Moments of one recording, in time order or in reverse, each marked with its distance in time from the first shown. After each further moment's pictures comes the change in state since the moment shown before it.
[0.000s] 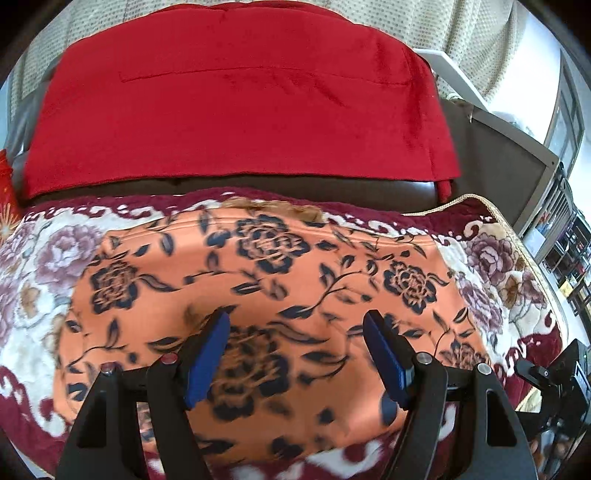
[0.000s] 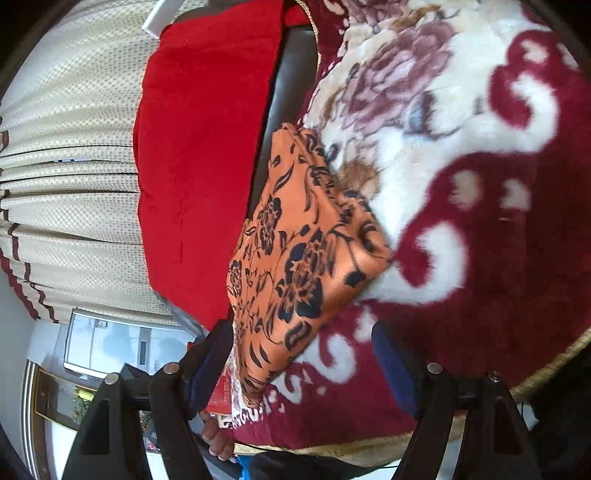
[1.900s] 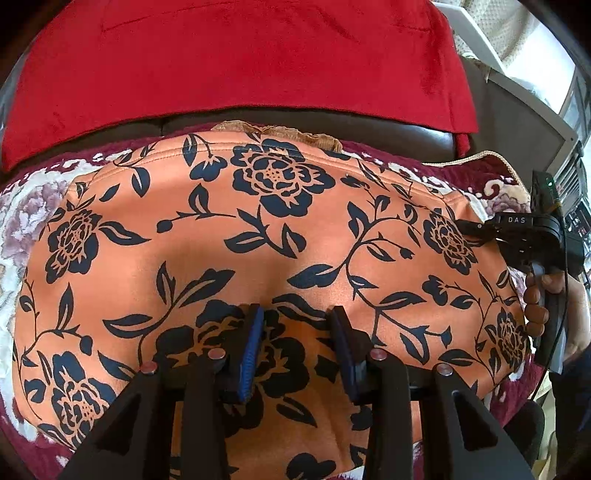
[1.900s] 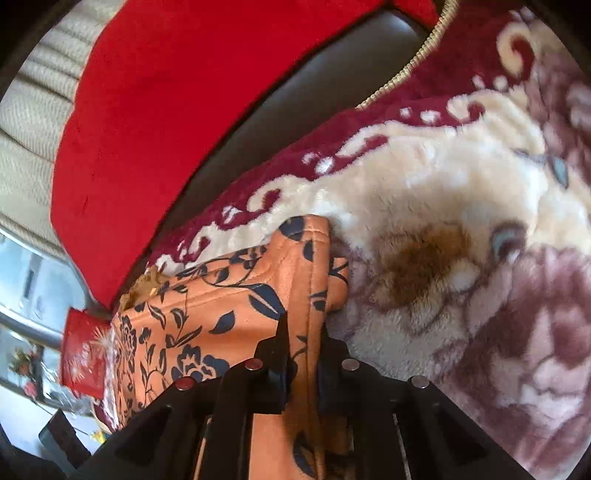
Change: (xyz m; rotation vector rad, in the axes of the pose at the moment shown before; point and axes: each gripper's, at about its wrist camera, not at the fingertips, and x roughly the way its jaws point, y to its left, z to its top) left arm 0.062 0.013 -0.012 -0.005 0.195 -0.015; right arm 0.142 0.044 0.155 -0.415 0.116 -0.415
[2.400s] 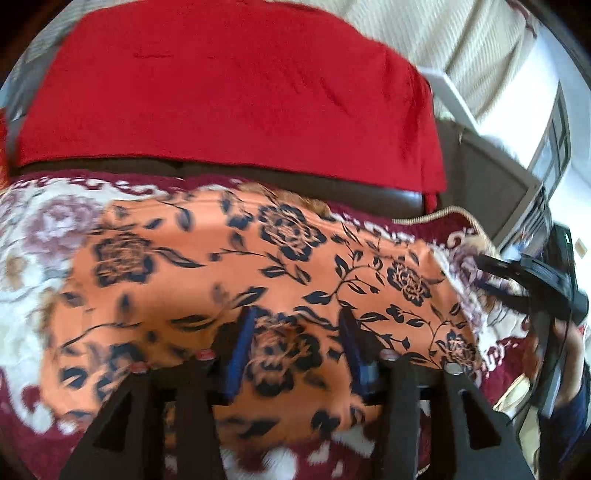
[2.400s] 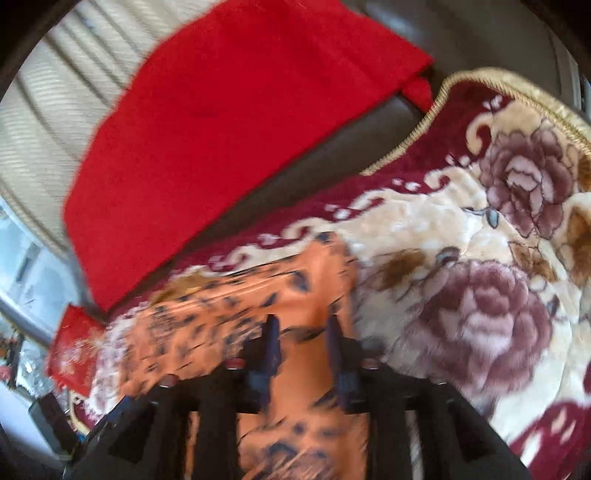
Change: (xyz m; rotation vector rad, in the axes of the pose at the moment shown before) left arm -0.086 0.045 -0.019 -0.076 -0.226 -0.116; right arm -0.106 0.049 -0.055 -0.121 -0.194 -0.052
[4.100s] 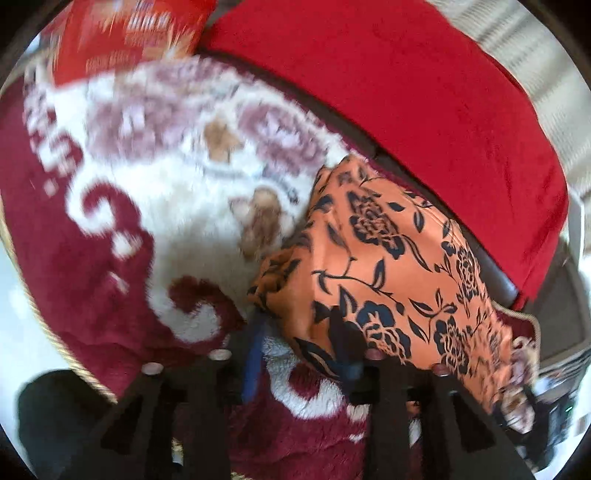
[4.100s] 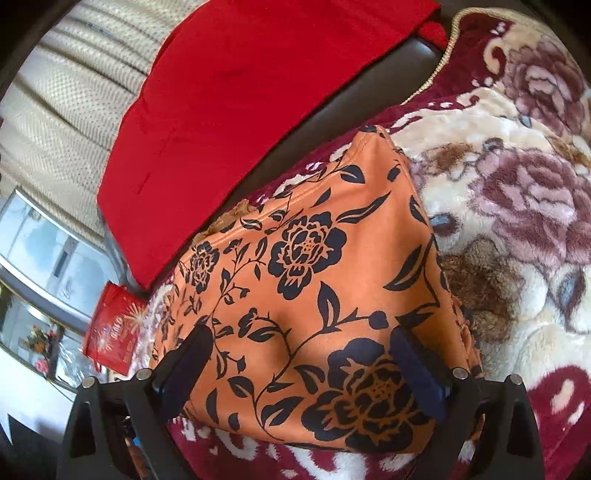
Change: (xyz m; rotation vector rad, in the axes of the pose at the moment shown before) left arm -0.040 0.144 -0.038 -0.526 0.037 0.319; right arm 0.033 0.007 -0.067 0.098 0.088 0.167
